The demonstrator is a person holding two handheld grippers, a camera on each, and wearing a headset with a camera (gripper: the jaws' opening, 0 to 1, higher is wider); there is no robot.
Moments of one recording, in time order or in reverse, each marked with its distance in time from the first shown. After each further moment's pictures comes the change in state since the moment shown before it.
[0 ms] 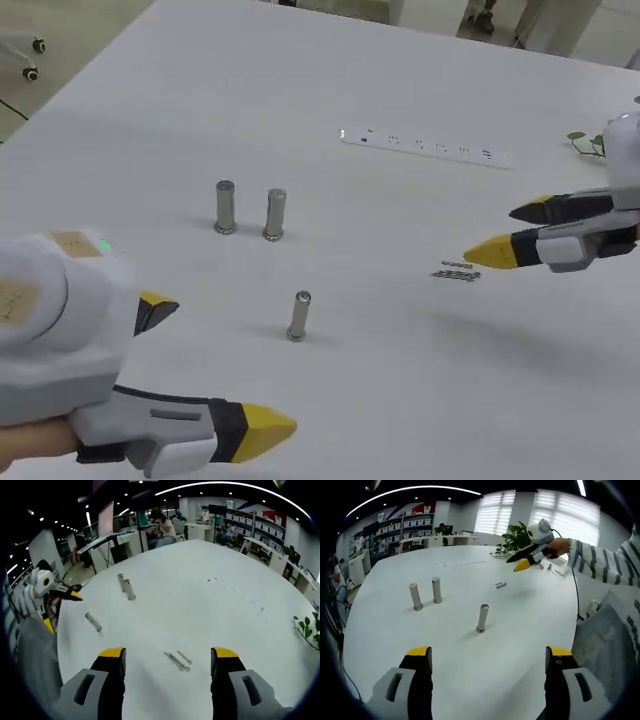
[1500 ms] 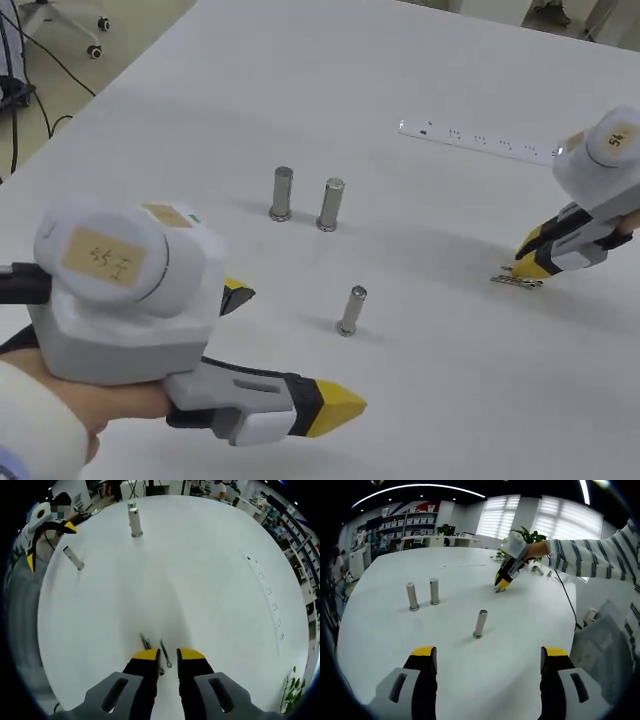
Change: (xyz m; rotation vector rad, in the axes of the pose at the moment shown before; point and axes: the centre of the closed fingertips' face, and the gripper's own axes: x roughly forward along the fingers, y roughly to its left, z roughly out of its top) left arm 0.008 -0.001 0.005 -0.055 -0.028 -0.022; right arm 0.067 -0.023 -0.046 -0.412 0.458 0.110
